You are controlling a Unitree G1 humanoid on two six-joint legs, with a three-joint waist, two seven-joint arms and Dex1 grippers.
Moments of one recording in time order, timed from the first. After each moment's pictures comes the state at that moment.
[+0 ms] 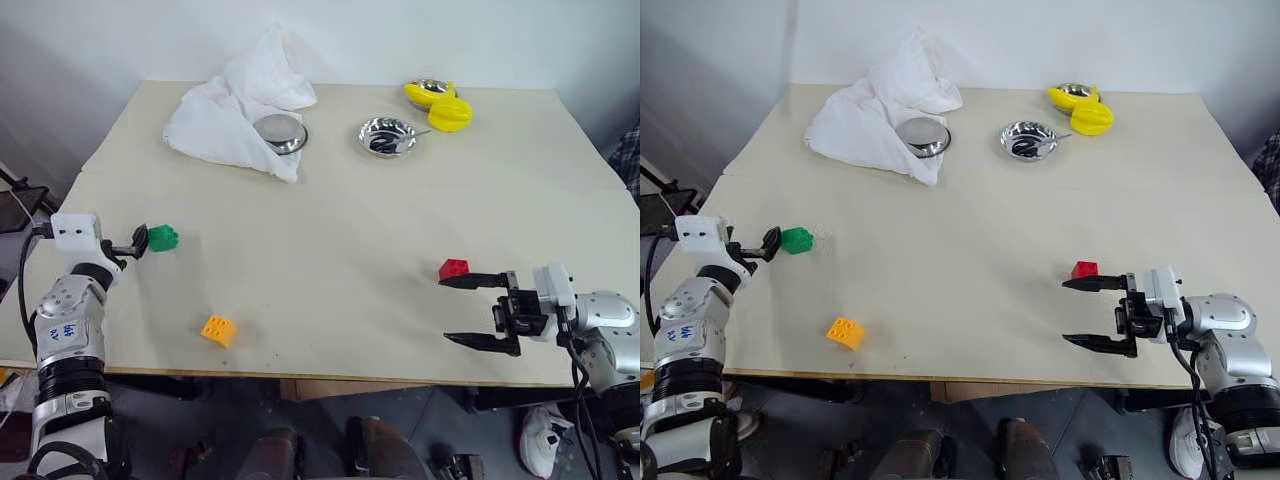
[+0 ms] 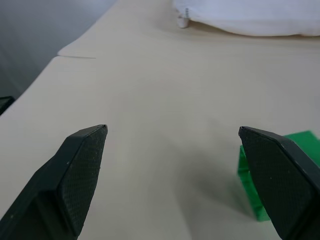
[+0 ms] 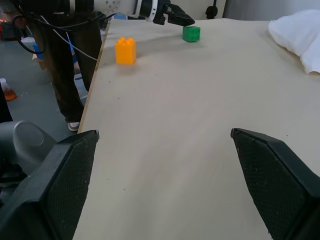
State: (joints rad) left arm -0.46 0.61 0.42 0.56 -0.23 0.10 -0.23; right arm -0.27 -0.85 0.01 0.31 0.73 -0.22 1.56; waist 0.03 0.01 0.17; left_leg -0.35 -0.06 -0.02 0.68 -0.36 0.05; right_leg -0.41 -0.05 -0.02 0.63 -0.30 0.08
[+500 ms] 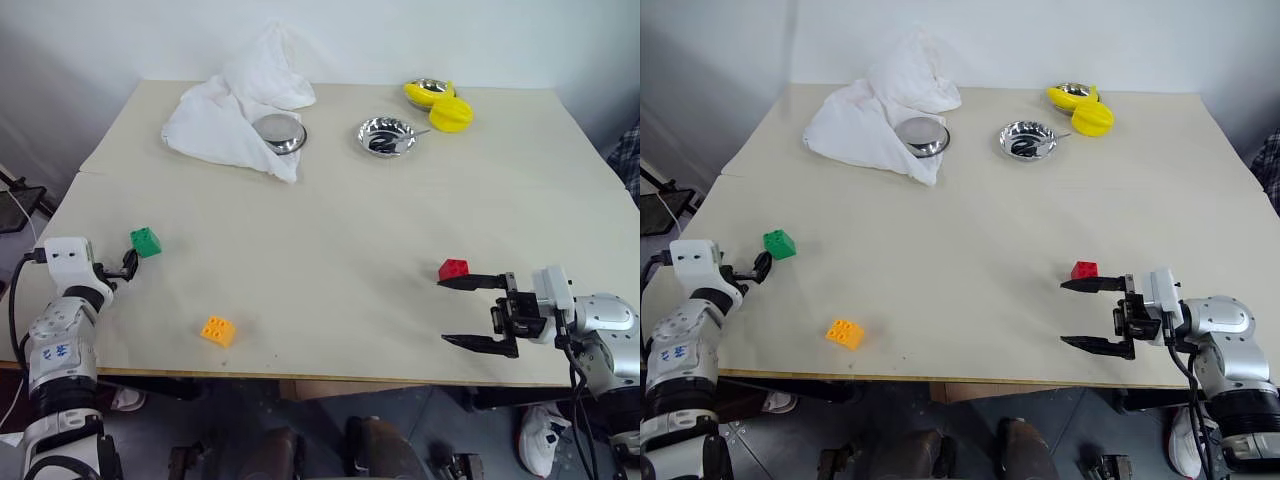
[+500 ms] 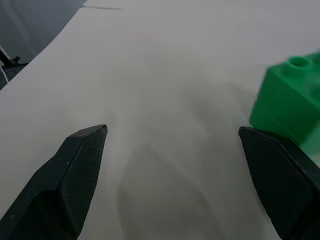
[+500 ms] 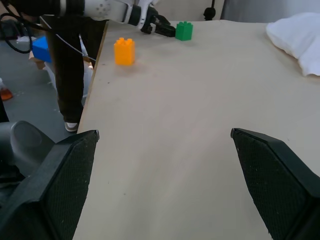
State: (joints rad) left arm -0.28 0.61 0.47 0.48 -0.26 0.10 -0.24; right arm -0.22 -0.82 -0.04 0.27 0.71 -0.20 1.56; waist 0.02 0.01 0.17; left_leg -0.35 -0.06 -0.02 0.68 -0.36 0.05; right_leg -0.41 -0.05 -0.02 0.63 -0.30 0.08
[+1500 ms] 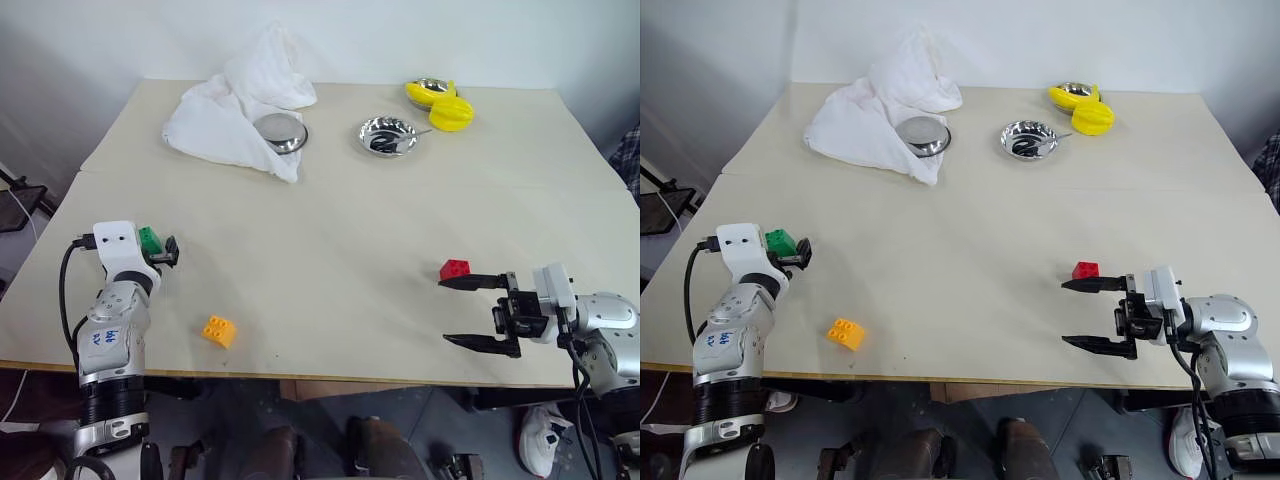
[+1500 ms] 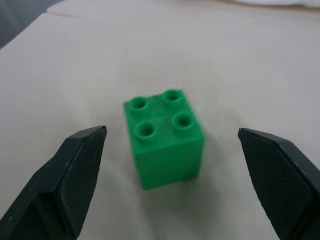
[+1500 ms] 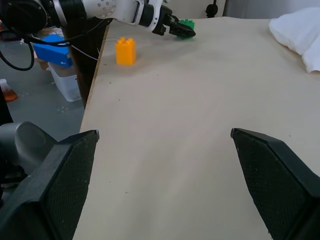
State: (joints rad) left arm -0.36 0.41 0.36 0.15 -0.20 0.45 0.05; right arm -0.25 -0.83 -0.02 0.27 0.71 -0.17 1.56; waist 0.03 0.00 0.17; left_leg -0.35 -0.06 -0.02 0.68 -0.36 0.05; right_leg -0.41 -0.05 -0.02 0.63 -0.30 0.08
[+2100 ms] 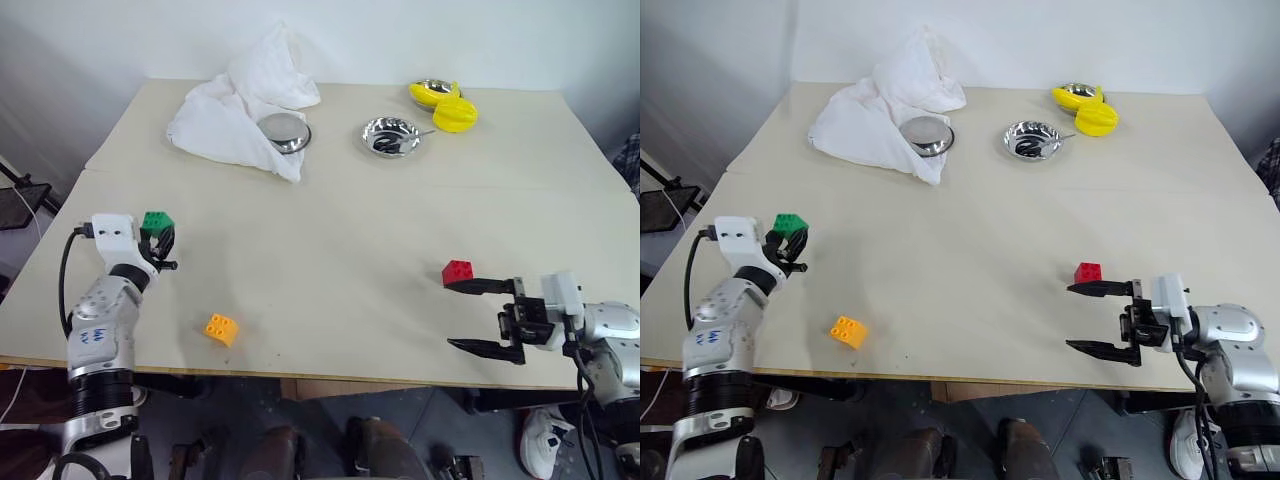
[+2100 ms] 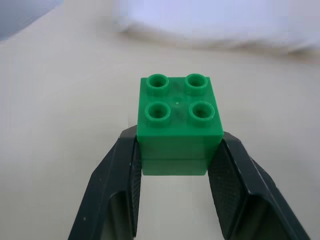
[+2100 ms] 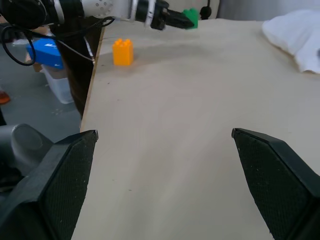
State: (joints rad) left arm -0.37 0.53 0.37 0.21 -0.31 0.21 -0.39; right arm -0.16 -0.83 -0.14 0.22 0.71 -0.17 1.55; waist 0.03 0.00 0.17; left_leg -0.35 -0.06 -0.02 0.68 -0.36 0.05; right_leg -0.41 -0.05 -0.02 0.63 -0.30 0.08
